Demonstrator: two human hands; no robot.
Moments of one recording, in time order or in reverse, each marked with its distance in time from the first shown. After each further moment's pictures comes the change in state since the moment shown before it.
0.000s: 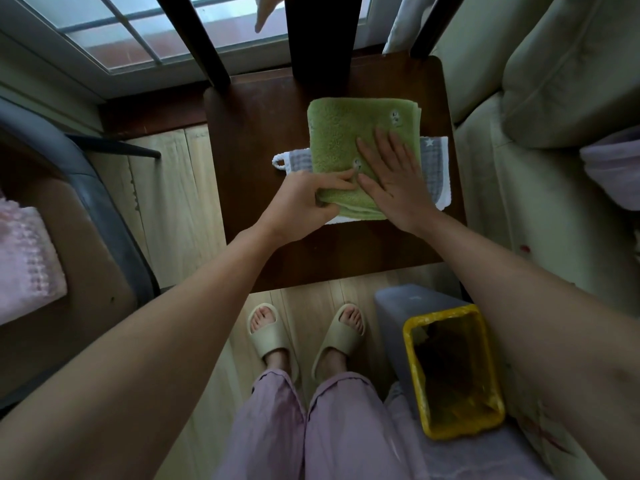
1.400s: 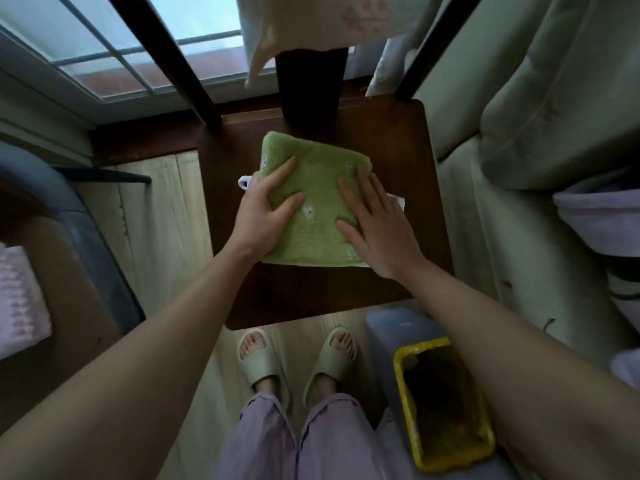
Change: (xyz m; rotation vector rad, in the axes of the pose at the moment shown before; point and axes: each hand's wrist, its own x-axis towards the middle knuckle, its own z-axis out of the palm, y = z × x) left_hand 0.020 -0.006 -0.032 -0.222 0.263 -0.347; right_hand -0.005 -0.015 -0.006 -0.103 -0.005 -0.013
